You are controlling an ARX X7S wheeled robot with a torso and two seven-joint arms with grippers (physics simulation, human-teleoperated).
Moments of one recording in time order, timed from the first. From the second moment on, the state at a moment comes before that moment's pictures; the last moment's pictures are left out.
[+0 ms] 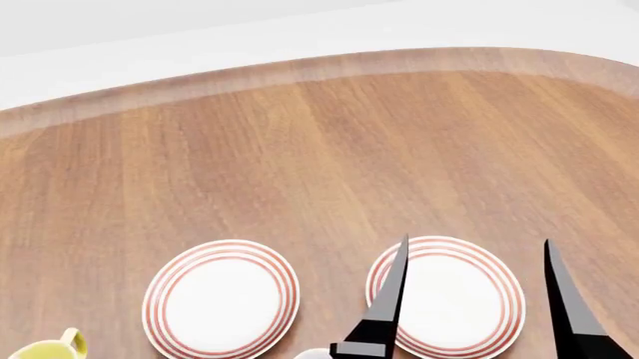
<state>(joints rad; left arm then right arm) 0.14 -0.24 0.72 0.17 0.02 -0.24 0.05 0.05 0.33 -0.25 -1.01 0.11 0.62 0.48</state>
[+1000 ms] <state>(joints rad) 0.05 -0.18 0.76 0.03 0.02 -0.22 0.04 0.06 0.36 -0.27 -1.01 0.14 0.61 0.52</state>
